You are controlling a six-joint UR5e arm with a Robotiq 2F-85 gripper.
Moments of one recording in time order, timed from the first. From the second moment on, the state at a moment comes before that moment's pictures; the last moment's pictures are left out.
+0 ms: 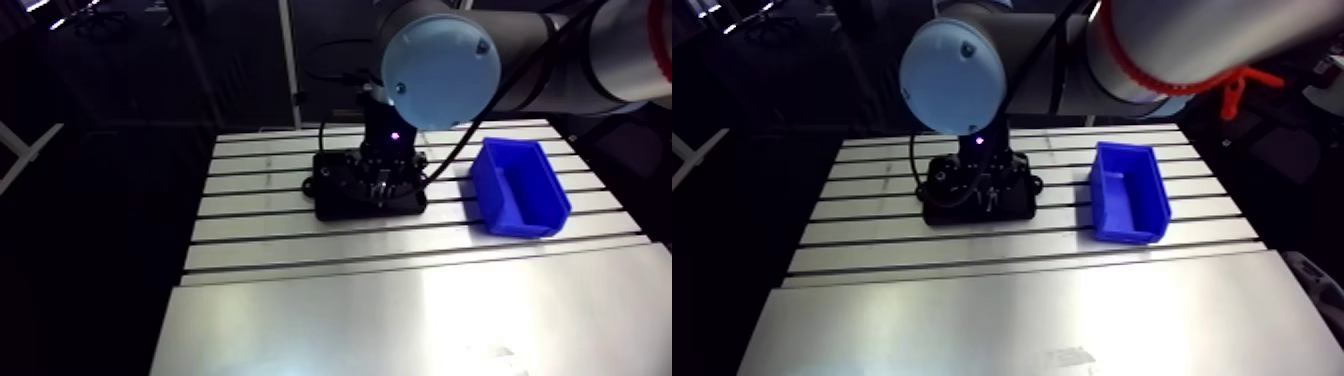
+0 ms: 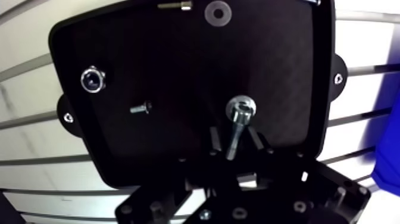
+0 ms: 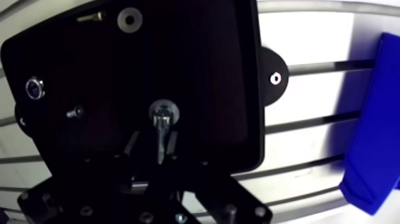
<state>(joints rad) -0.11 -1.14 1.92 -2.22 -1.58 -1.54</state>
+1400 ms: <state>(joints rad) -0.11 -1.14 1.92 -2.23 -1.57 -1.54</state>
